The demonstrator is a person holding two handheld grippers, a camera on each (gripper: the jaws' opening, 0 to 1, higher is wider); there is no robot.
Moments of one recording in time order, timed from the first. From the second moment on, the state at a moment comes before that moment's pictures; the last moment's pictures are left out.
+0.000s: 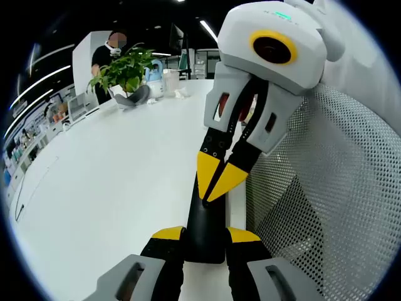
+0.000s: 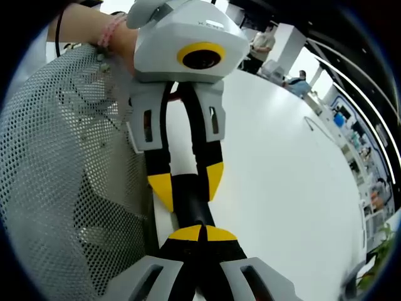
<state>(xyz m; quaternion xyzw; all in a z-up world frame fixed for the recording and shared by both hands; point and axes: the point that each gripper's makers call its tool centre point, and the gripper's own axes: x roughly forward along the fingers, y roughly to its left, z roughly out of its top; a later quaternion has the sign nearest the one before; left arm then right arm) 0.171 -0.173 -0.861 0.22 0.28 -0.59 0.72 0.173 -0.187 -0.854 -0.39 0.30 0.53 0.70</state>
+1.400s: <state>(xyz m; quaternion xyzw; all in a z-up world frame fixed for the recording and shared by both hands) 0.170 -0.175 -0.861 0.22 0.28 -0.60 0.72 0.172 -0.185 -0.854 -0.36 0.32 0.53 0.70</state>
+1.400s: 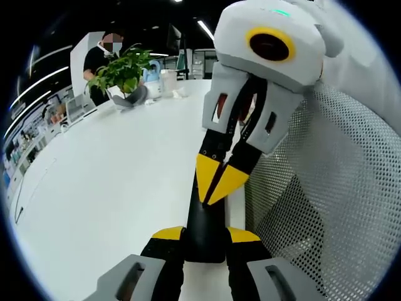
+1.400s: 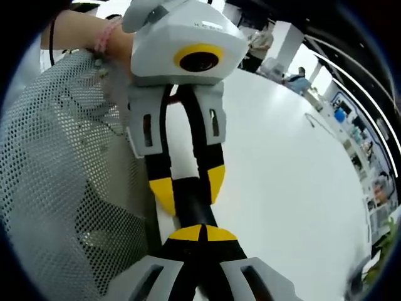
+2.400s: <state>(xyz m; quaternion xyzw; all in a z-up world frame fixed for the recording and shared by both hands) 0.171 -0.174 -0.861 0.22 0.28 -0.60 0.72 0.173 -0.183 -0.854 -0.38 0.33 0.52 0.69</state>
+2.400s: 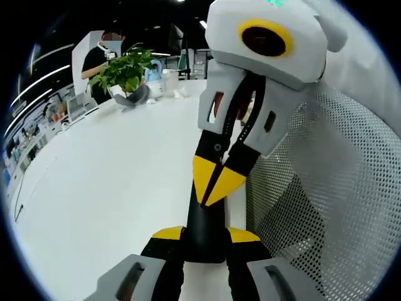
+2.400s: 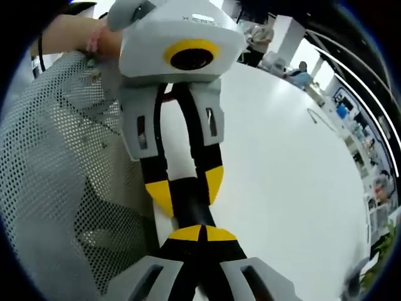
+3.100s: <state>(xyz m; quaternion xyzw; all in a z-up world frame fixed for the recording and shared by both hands) 0.172 -0.175 -0.861 0.22 0.28 -0.59 0.72 0.173 -0.185 -0.851 -0.28 0.29 0.60 0.69</state>
